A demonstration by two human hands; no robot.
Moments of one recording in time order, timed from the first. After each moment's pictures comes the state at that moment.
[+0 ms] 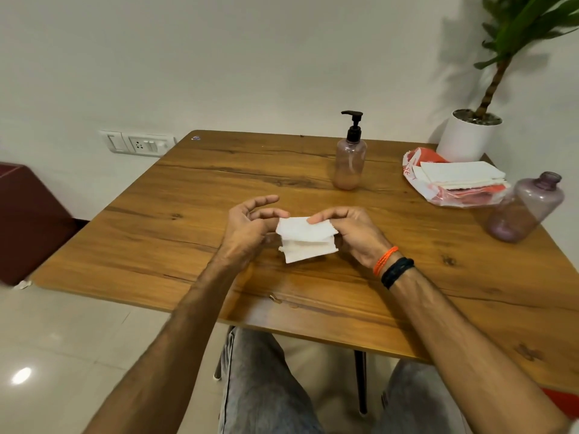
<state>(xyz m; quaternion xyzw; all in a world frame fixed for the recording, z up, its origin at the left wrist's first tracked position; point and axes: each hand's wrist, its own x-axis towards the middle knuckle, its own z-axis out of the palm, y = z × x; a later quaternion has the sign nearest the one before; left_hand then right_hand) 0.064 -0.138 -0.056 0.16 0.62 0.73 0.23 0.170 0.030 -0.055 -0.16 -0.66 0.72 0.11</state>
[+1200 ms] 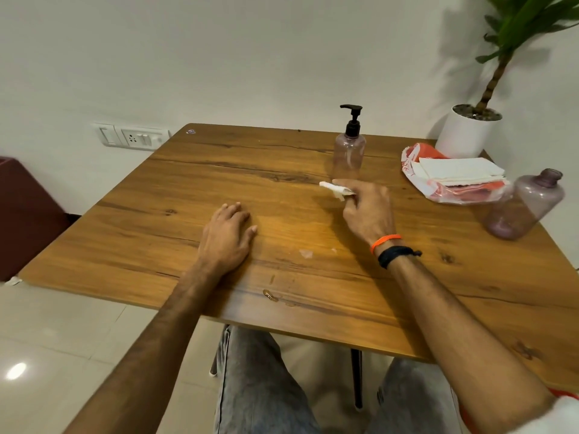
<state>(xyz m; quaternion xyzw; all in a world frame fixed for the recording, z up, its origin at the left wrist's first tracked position) 0.041 -0.173 -0.081 0.33 0.91 0.23 0.01 0.158 0.058 -0.051 -0.23 -0.88 0.28 0.32</state>
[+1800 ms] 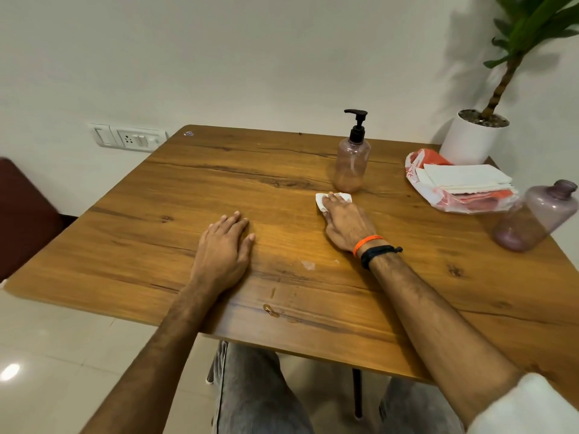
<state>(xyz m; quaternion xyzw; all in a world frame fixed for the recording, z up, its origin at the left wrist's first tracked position) 0.034 -0.175 -0.101 0.33 0.92 0.22 -0.03 0.109 0.070 -0.086 -0.17 -0.98 0.07 0.07</state>
